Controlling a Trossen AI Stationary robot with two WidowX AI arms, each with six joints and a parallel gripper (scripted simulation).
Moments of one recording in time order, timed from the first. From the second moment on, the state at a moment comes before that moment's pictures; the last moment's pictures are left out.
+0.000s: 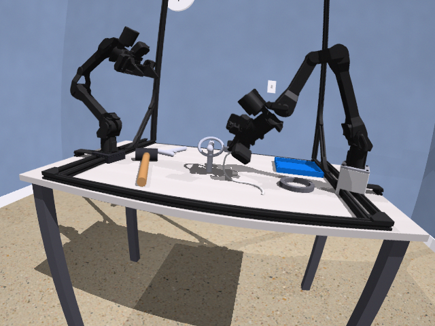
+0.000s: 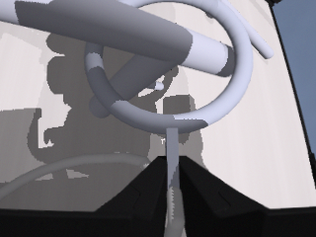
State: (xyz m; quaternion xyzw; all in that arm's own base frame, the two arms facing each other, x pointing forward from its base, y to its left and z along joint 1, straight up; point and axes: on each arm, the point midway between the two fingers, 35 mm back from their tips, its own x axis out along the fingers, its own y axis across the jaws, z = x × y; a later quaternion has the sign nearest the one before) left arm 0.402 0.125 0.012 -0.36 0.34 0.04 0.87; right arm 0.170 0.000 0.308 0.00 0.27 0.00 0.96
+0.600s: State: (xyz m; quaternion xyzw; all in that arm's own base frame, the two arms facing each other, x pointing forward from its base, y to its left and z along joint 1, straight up) left arm 0.397 0.133 0.007 -0.38 0.32 0.02 0.86; right arm 0.170 0.000 0.308 0.00 0.27 0.00 0.96
